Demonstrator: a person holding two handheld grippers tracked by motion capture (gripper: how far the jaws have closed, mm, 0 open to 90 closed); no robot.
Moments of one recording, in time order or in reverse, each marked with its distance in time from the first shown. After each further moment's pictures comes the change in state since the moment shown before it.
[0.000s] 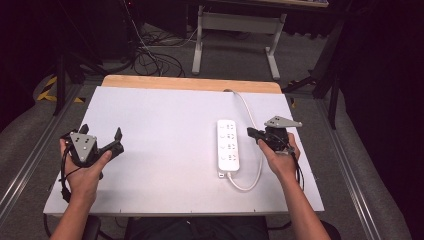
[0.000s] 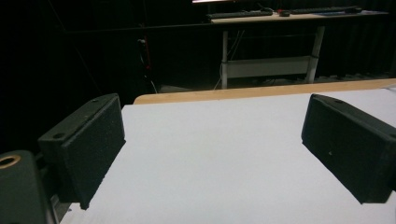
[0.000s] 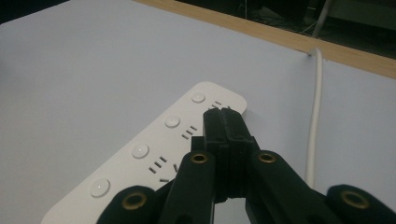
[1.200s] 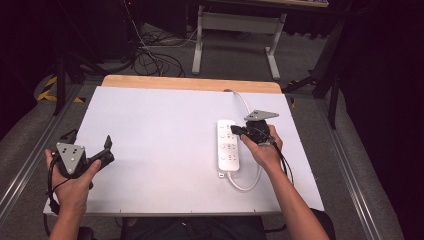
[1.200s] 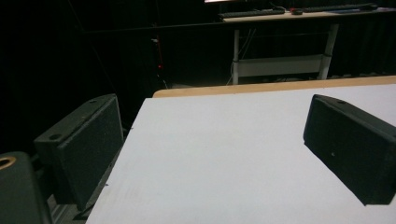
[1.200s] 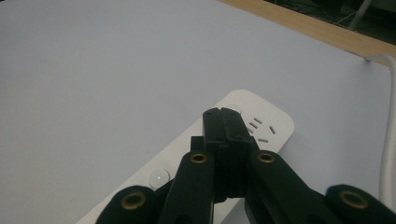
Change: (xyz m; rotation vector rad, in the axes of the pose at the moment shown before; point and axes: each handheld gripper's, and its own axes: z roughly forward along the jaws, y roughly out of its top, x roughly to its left) left arm 0.014 -0.007 -0.028 0.002 0.043 0.003; right arm 0.015 0.017 0.048 0.078 0.090 -0.069
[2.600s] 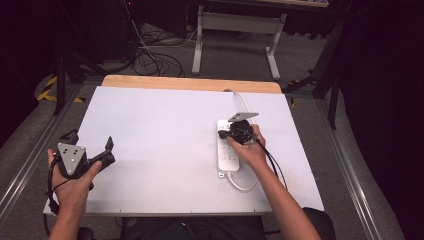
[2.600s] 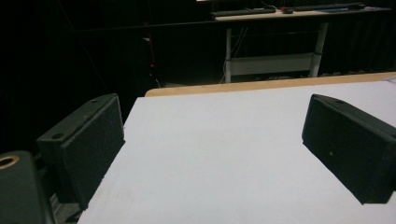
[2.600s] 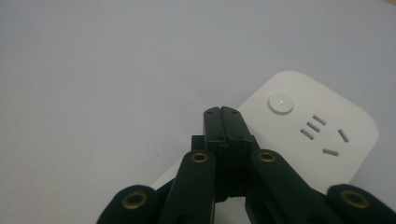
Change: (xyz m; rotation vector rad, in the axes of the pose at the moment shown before) left arm 0.000 0.000 -0.001 0.005 -0.033 0.008; right arm 0.010 -0.004 0.052 0.111 0.064 0.000
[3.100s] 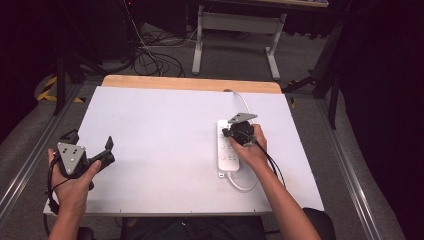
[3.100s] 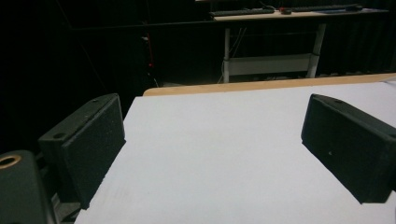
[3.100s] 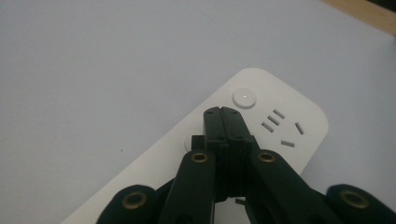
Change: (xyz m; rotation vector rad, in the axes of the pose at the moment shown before) left arm 0.000 0.000 0.001 0.001 -0.010 -0.013; right arm -0.001 -0.002 -0.003 0.006 -0.133 -0.065
